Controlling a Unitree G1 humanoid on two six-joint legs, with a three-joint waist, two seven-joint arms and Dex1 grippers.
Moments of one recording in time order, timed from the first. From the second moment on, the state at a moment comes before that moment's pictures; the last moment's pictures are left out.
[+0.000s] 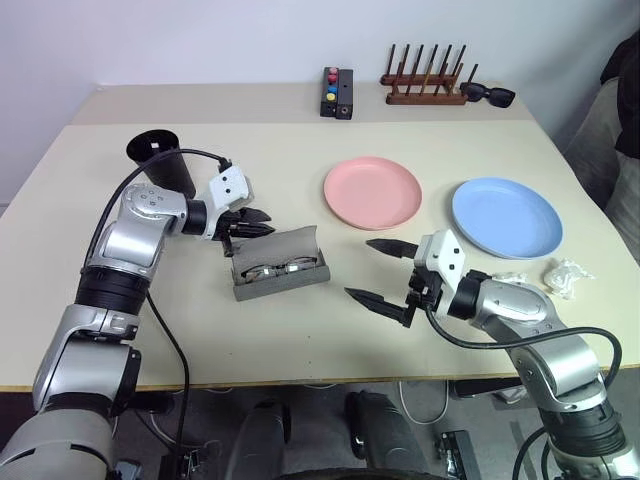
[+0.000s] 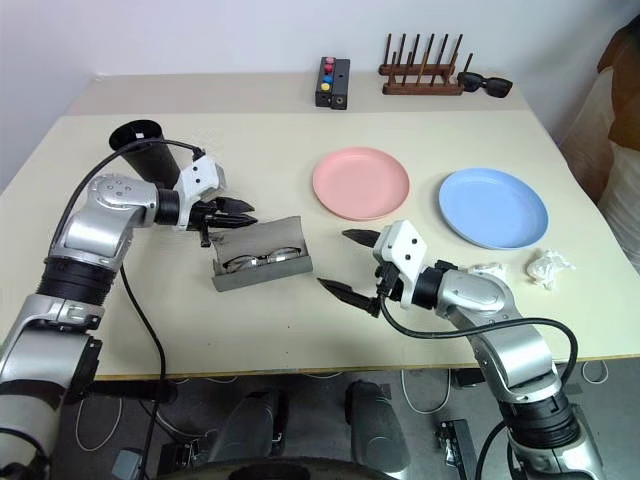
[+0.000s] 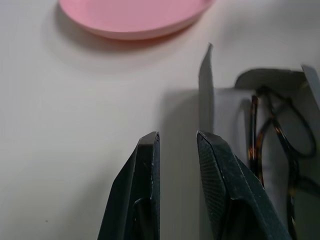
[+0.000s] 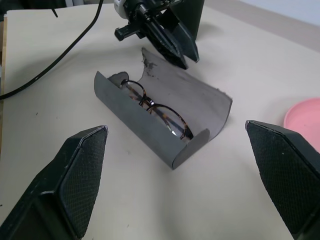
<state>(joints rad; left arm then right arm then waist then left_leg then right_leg) -0.79 0.63 -0.15 0.40 -0.11 0.33 -1.19 -0.15 -0.57 0.06 -0.48 0.41 0.44 0.80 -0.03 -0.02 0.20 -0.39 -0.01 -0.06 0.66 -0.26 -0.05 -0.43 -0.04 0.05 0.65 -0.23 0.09</state>
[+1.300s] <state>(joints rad) -0.55 0.74 -0.21 0.00 -0.17 0.42 -1.29 -0.16 -0.58 0.07 -0.48 0.41 0.44 0.79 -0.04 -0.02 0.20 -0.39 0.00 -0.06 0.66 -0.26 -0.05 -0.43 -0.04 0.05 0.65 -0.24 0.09</state>
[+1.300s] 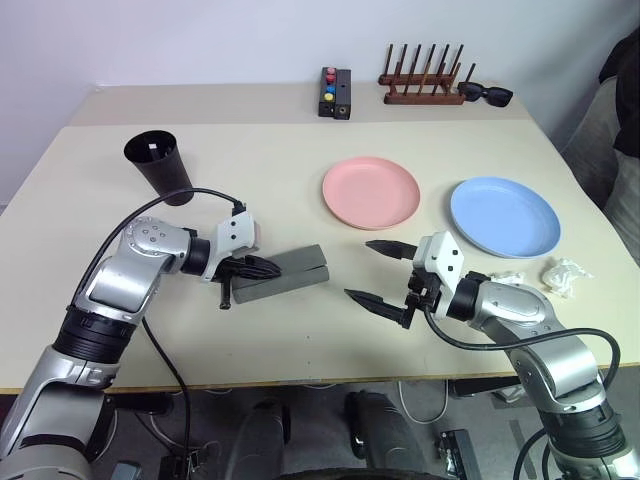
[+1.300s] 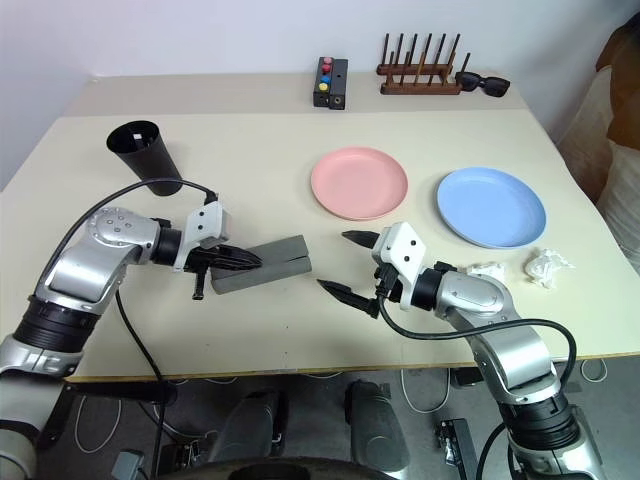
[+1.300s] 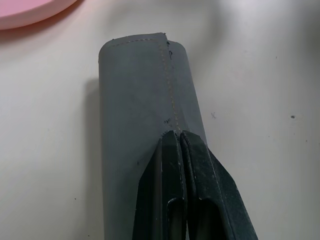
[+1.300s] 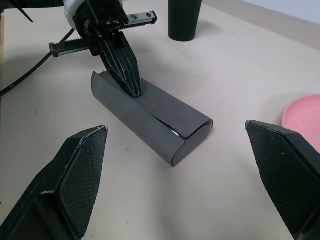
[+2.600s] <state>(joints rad) -0.50 0.63 0.02 -0.05 -0.38 0.56 -1.00 -0.42 -0.65 0.15 -0.01 -0.05 0.11 0.64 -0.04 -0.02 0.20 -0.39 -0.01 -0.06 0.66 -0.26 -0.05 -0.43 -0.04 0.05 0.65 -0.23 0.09</state>
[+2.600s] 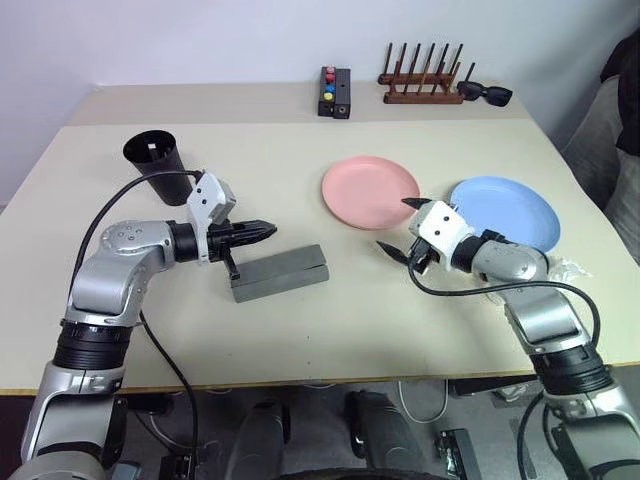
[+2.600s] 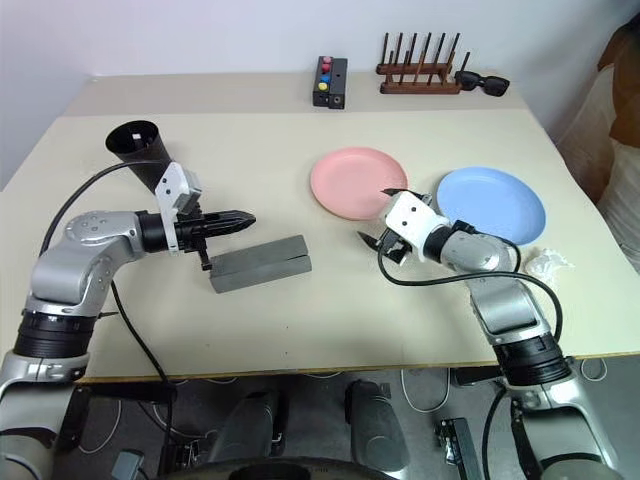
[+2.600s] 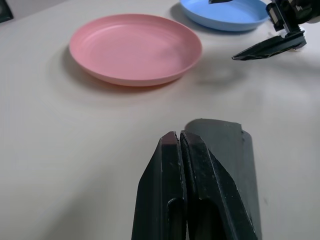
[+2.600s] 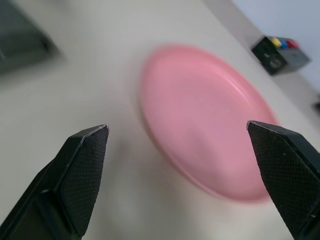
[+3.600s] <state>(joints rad) -0.36 0.66 0.03 -0.21 -0.54 0.68 -0.99 -0.68 -0.58 0.34 0.59 -0.47 -0.41 0.41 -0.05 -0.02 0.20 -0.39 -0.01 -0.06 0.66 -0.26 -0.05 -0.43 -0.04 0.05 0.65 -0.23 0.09</state>
